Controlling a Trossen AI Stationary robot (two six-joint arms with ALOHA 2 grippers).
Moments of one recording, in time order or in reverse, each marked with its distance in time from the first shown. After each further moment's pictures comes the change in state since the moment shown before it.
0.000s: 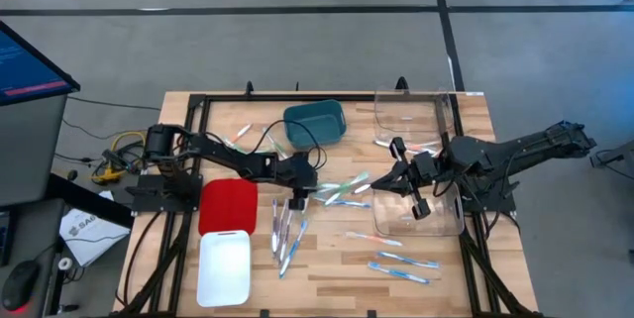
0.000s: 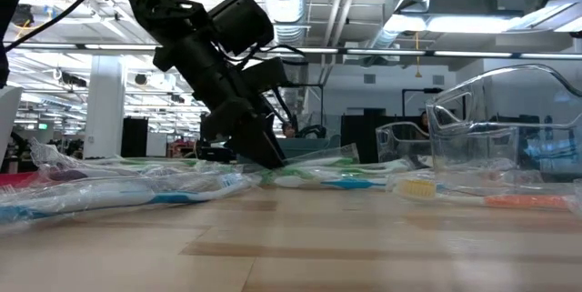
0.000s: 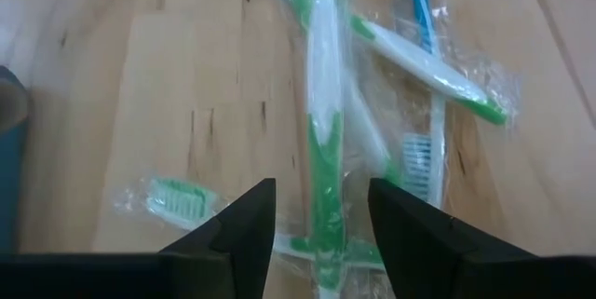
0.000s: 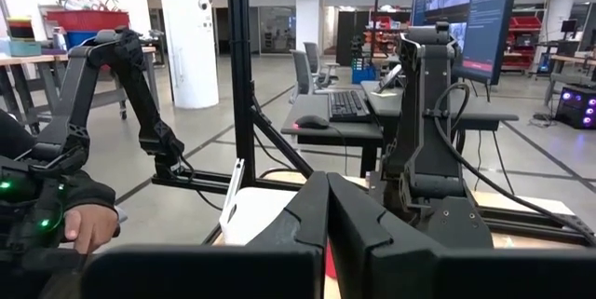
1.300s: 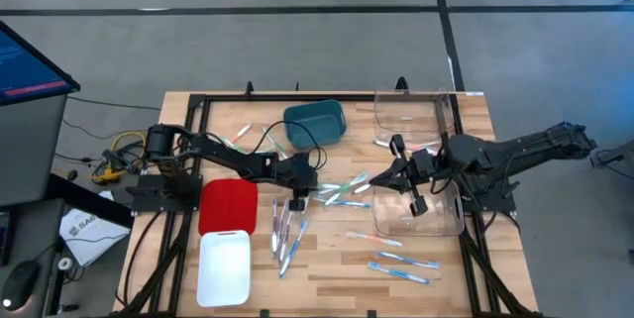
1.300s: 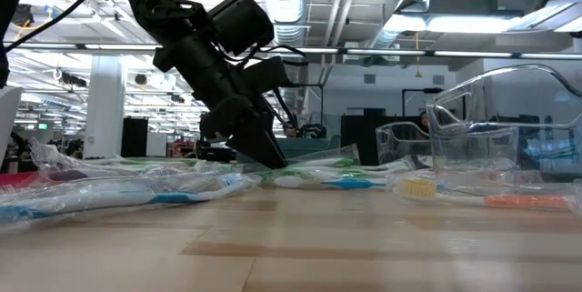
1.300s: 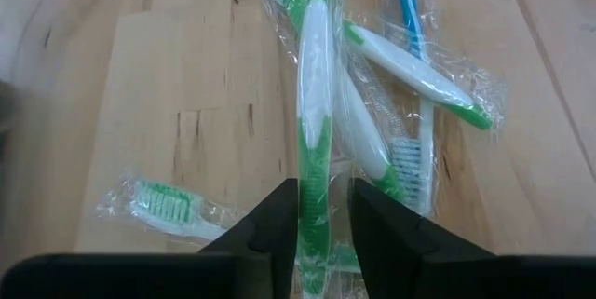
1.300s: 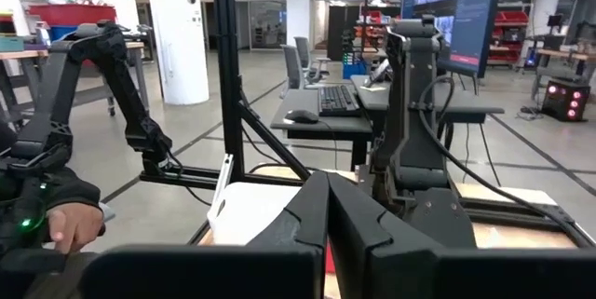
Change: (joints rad) left arm -0.001 0.001 0.000 0.006 0.024 -0.017; right arm -0.029 0.000 0.000 -0.017 0.000 0.003
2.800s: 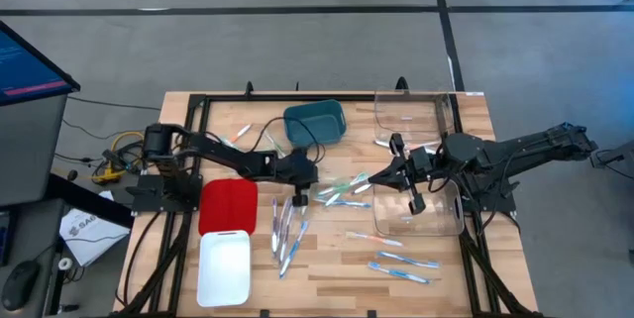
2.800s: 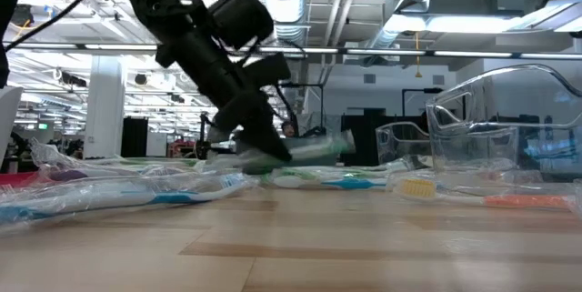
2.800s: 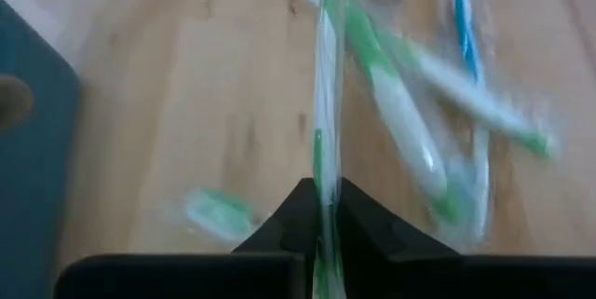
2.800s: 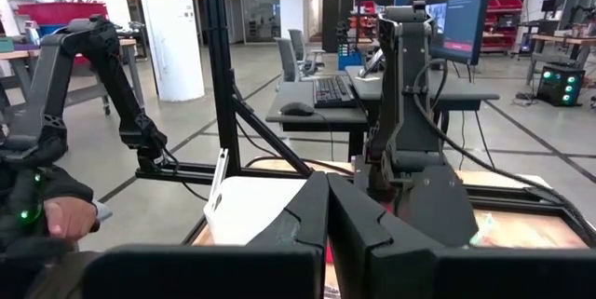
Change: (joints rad) left arm 0.016 -0.029 0.002 0.015 -0.088 -0.055; right arm -0.018 0.000 0.000 -0.021 0.000 0.023
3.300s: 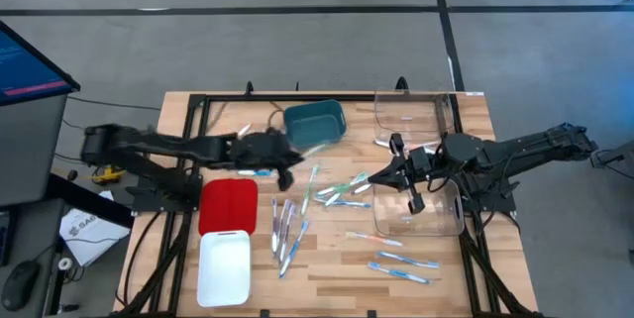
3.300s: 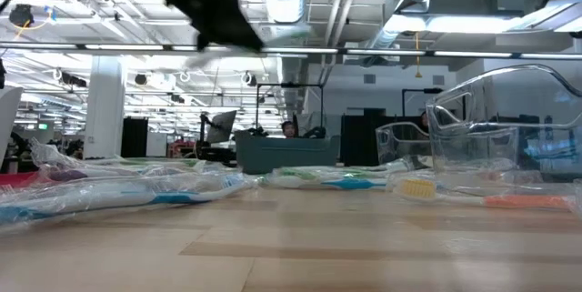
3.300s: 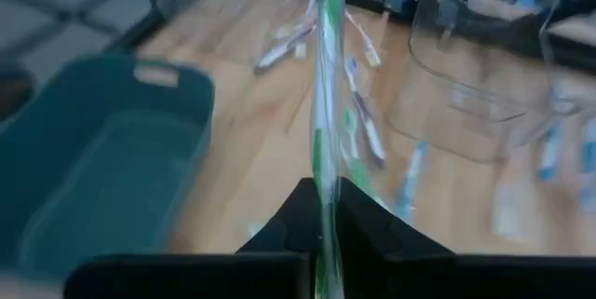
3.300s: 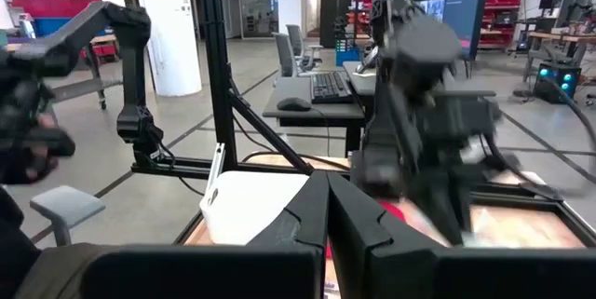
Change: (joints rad) left arm -0.036 -0.519 0.001 -0.317 -0.131 -0.429; right arm -0.009 0.000 0.000 -0.014 0.000 -0.008
